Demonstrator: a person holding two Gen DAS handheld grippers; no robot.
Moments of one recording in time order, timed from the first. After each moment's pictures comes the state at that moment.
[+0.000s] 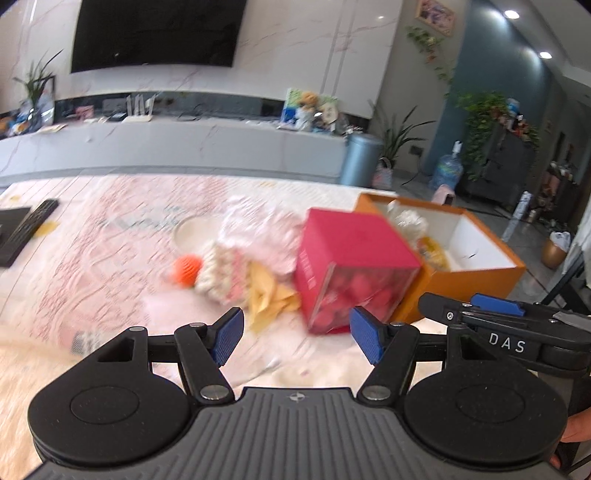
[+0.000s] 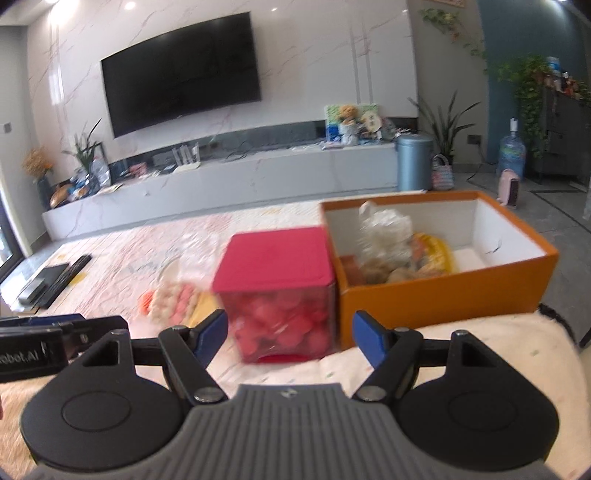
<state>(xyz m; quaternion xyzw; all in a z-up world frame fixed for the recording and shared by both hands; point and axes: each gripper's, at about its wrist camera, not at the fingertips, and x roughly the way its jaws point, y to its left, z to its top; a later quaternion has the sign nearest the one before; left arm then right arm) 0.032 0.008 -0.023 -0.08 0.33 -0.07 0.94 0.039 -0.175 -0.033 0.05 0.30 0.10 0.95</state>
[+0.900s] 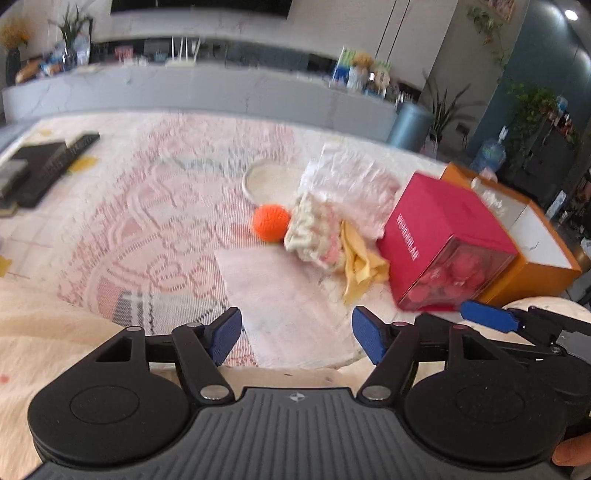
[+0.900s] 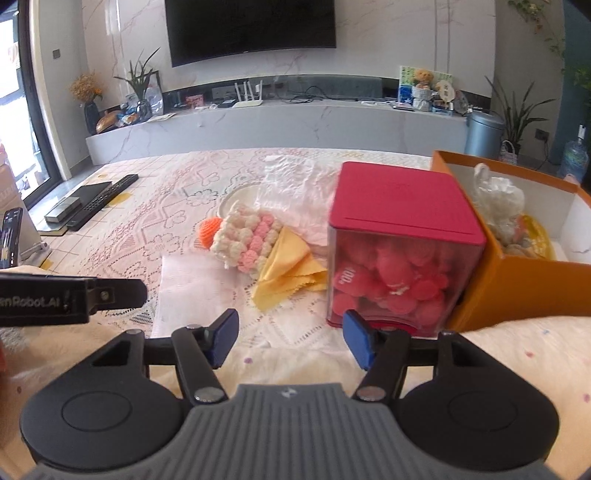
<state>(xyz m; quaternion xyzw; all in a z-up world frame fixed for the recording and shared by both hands) 0.065 0.086 -0.072 -0.12 0.42 -0.03 0.90 0.077 -0.083 -0.077 -0.01 0.36 0.19 0.91</state>
